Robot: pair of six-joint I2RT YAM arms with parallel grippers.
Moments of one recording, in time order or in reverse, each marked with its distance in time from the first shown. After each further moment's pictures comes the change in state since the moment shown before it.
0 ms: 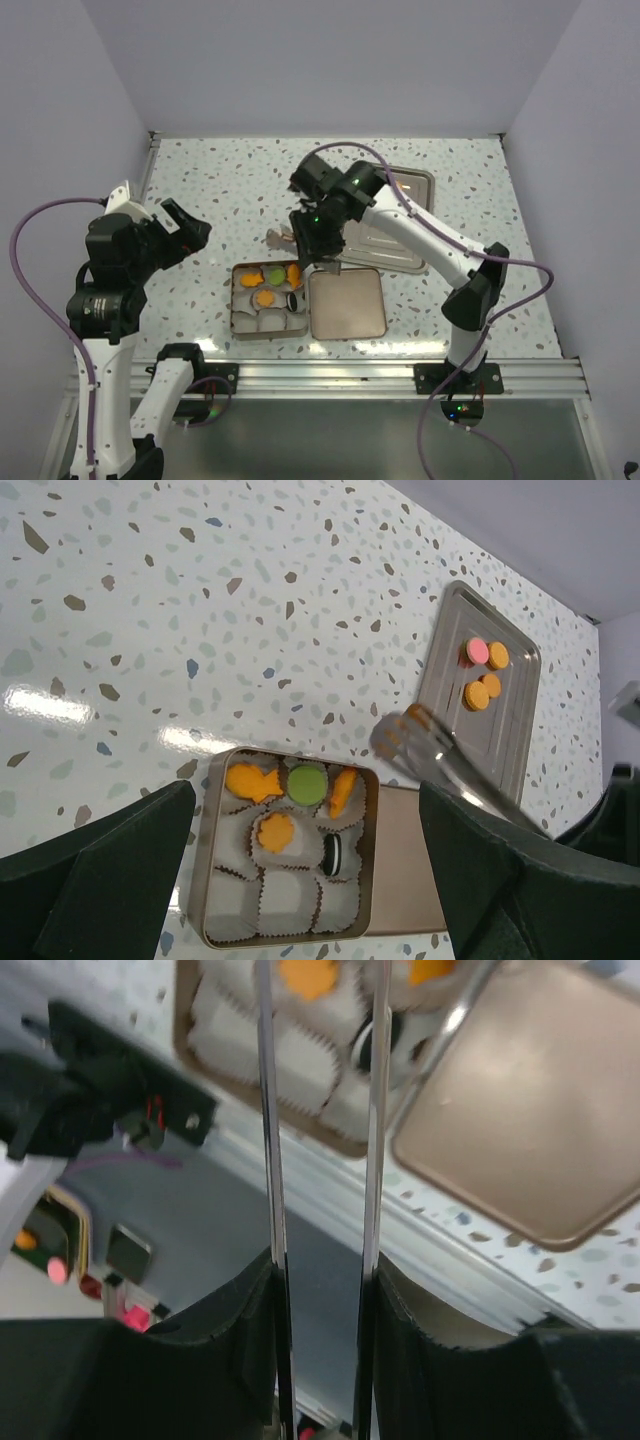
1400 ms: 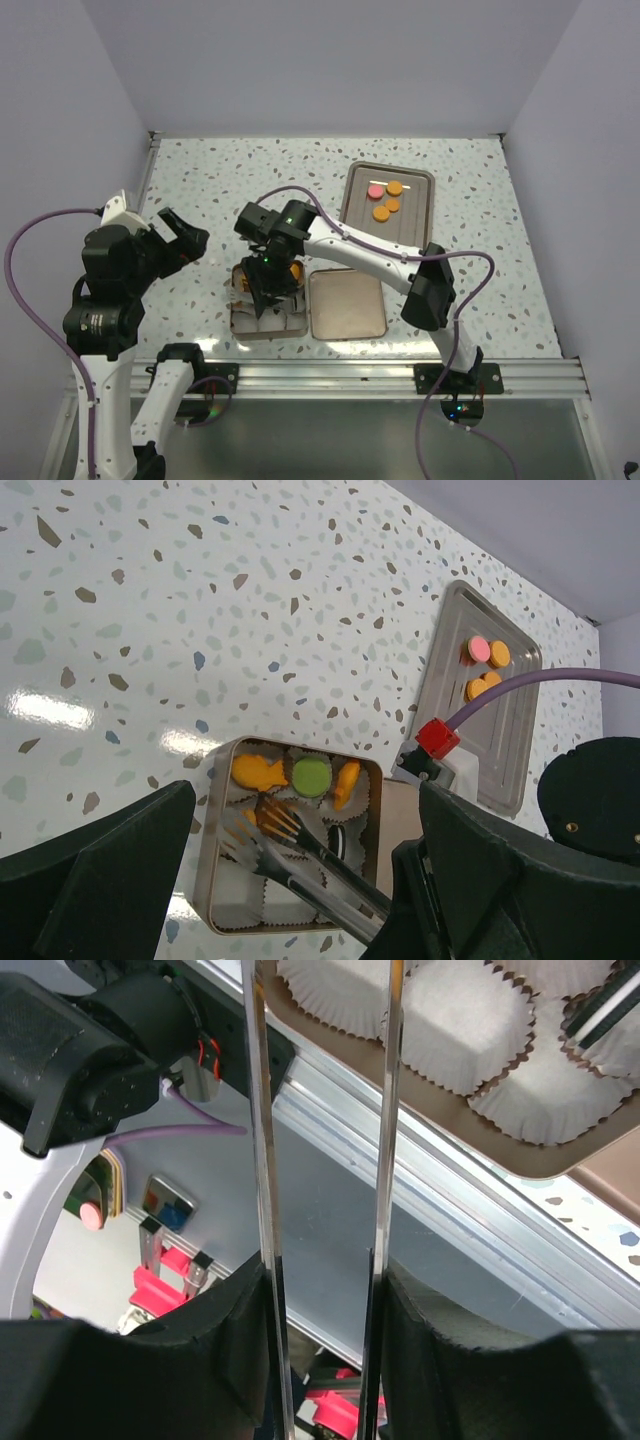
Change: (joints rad) left arm -0.001 -0.061 -0.008 -0.039 -0.011 0.000; right arm 0.283 0.242 0.080 0.069 -0.159 0.177
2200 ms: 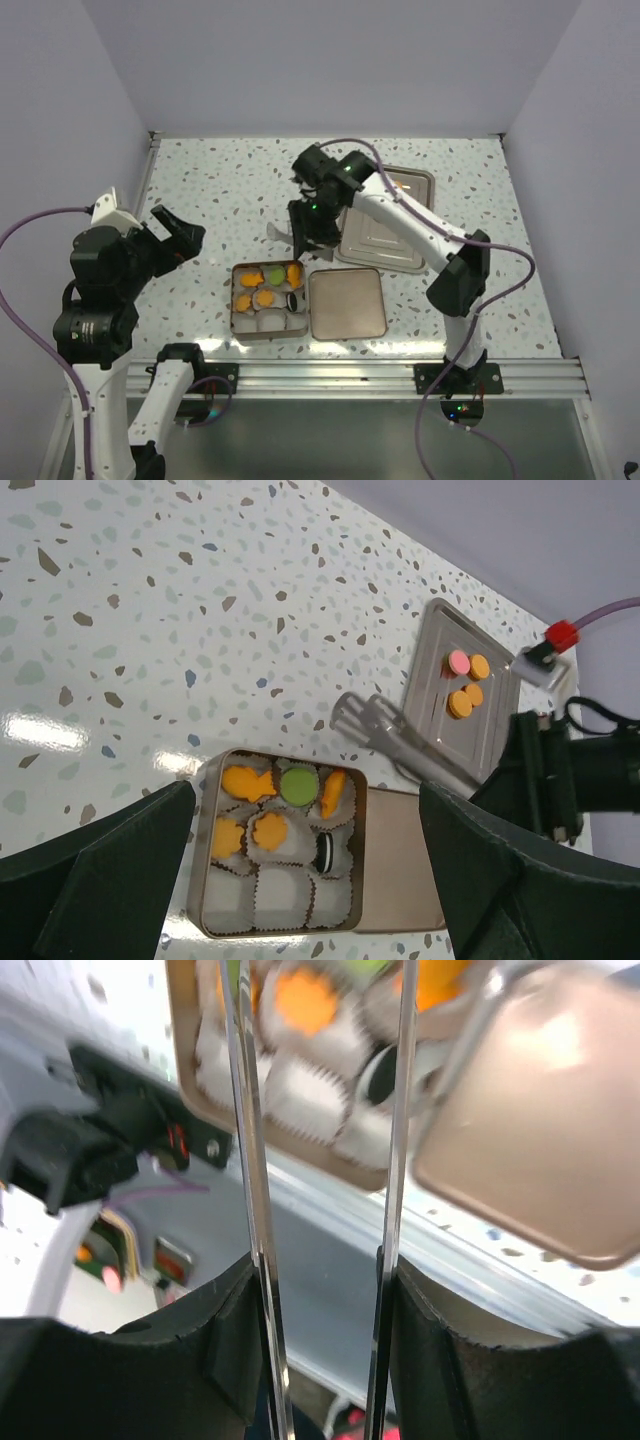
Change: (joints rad) left arm 0.000 0.000 0.068 -0.023 0.000 0.000; right arm -0.240 -0.093 -0.029 -0.053 0.056 -0.092
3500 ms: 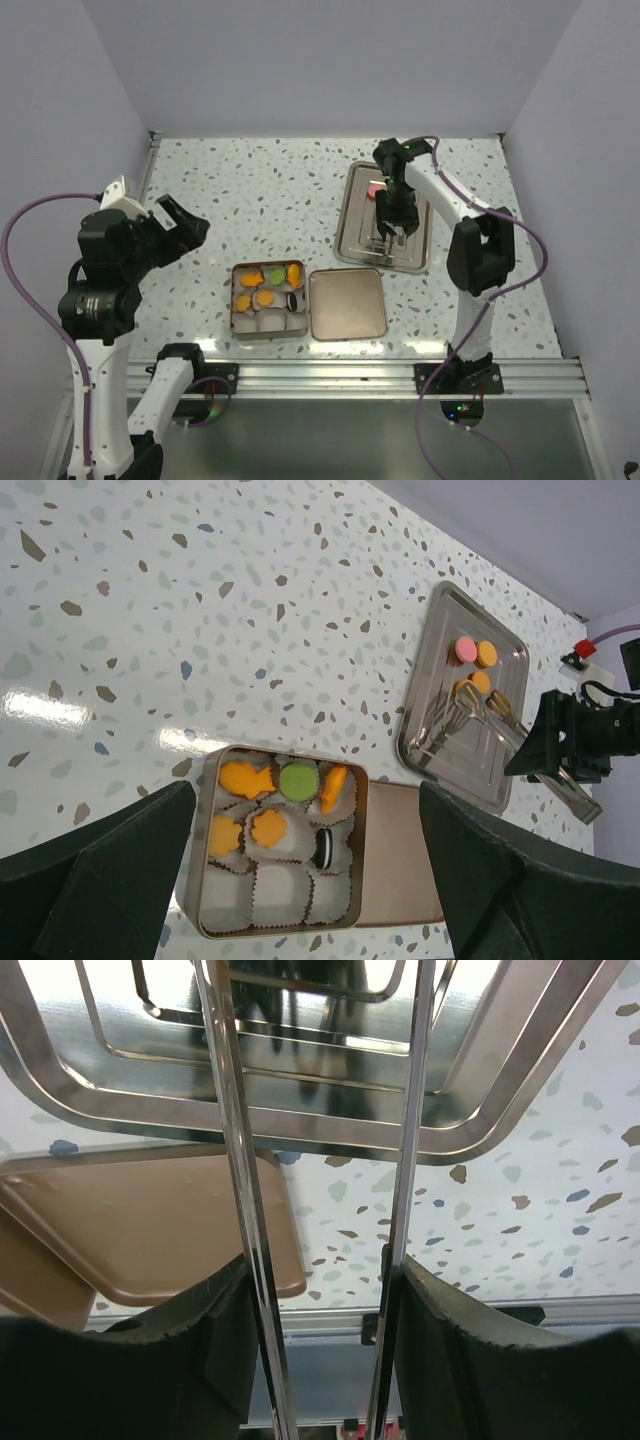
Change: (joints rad) left arm 0.000 0.086 0.023 0.011 0.024 0.004; right arm -0.507 -0.010 -0.274 -0.025 0.358 -0.243
